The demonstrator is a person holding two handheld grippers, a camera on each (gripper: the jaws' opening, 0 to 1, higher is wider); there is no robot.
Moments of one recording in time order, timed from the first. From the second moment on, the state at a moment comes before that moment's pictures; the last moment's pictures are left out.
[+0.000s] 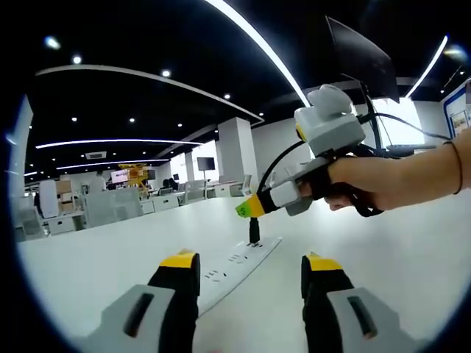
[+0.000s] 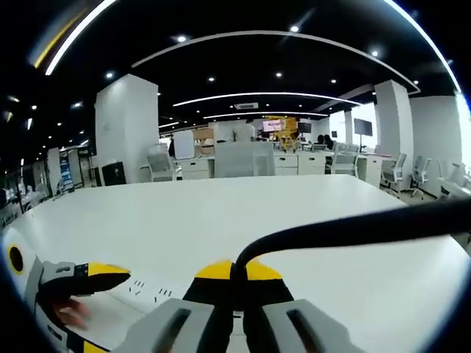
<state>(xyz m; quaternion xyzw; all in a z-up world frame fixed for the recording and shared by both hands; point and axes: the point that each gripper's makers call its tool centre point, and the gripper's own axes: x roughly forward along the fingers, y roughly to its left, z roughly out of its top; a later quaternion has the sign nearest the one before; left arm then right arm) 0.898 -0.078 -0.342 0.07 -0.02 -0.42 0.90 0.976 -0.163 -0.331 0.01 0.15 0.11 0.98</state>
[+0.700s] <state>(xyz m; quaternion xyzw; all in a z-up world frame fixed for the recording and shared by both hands) 0.898 -0.079 -0.344 0.08 -0.01 -0.42 0.91 0.977 -0.162 -0.335 0.00 0.15 0.10 0.98</state>
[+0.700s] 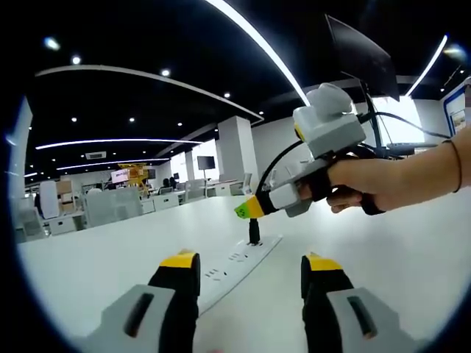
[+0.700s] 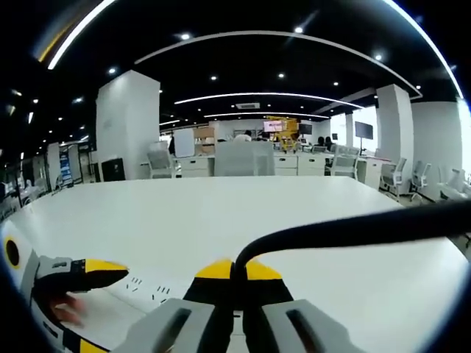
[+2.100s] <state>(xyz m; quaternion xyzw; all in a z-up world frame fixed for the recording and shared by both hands) 0.897 -0.077 -0.345 0.07 -0.01 -0.41 0.91 0.974 -0.160 -0.333 0.04 0.11 0.11 0.99</state>
